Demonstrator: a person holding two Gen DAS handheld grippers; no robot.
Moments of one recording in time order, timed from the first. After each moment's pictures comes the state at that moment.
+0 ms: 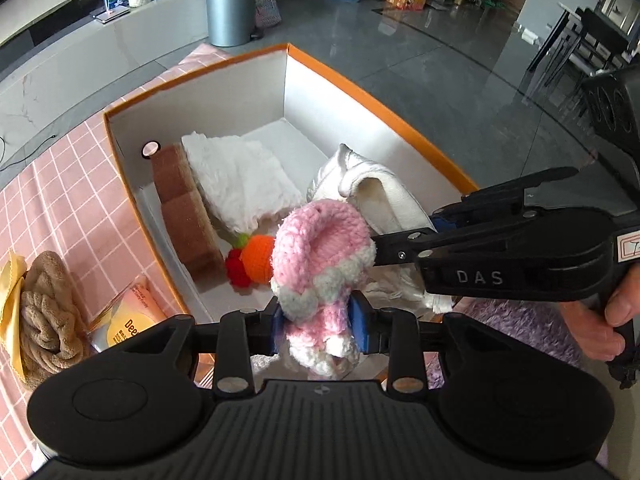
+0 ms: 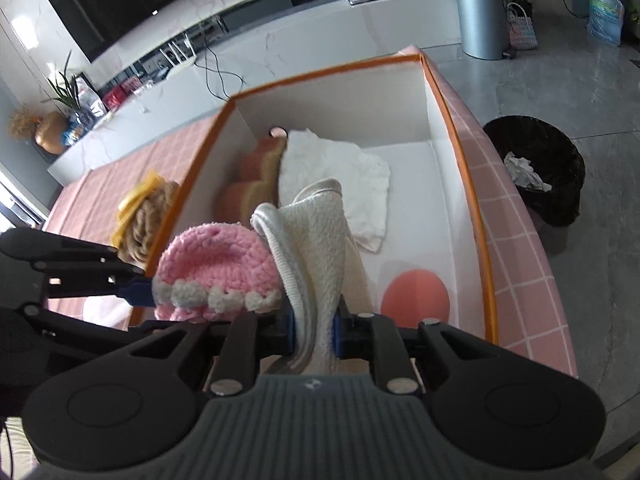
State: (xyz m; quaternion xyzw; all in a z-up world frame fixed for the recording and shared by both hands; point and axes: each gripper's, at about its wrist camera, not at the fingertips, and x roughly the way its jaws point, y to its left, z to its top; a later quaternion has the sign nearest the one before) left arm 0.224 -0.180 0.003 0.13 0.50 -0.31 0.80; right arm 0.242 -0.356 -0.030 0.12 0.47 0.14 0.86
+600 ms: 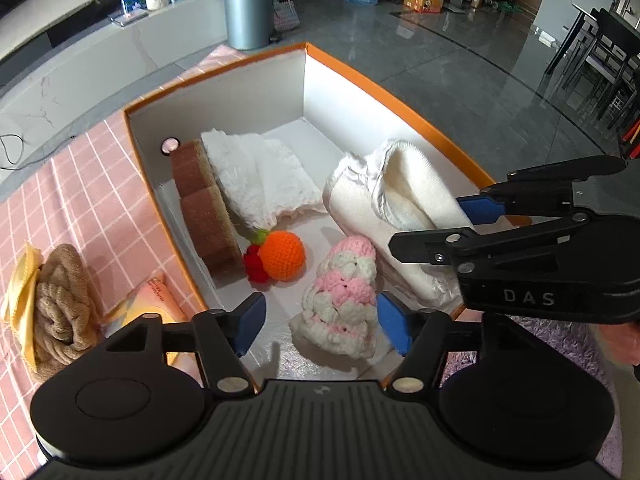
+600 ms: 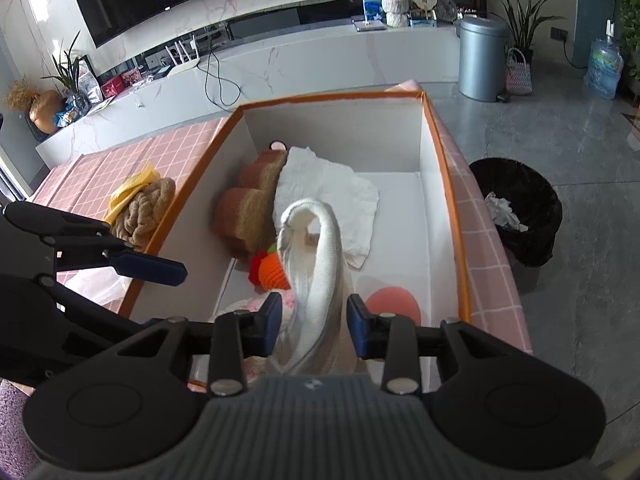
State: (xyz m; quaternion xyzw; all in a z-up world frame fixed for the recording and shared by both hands) left arm 0.219 -0.175 0.006 0.14 0.48 -0.28 0.82; right arm 0.226 -0.348 -0.011 0.06 0.43 0.12 0.89
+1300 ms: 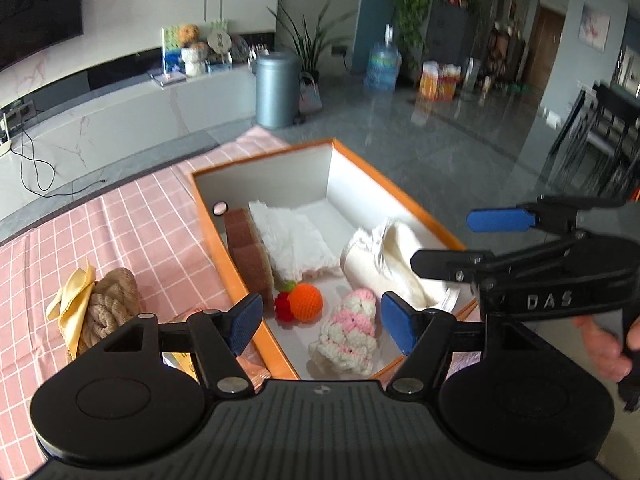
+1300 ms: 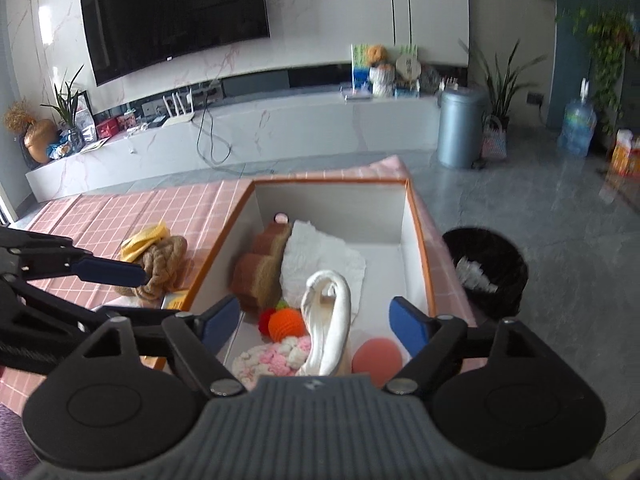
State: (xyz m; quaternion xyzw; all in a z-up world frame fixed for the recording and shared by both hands) left arm 0.178 -0.126 0.058 0.06 0.38 -0.27 0.88; right arm 0.180 -0.330 0.042 0.02 0.33 0.09 0.94
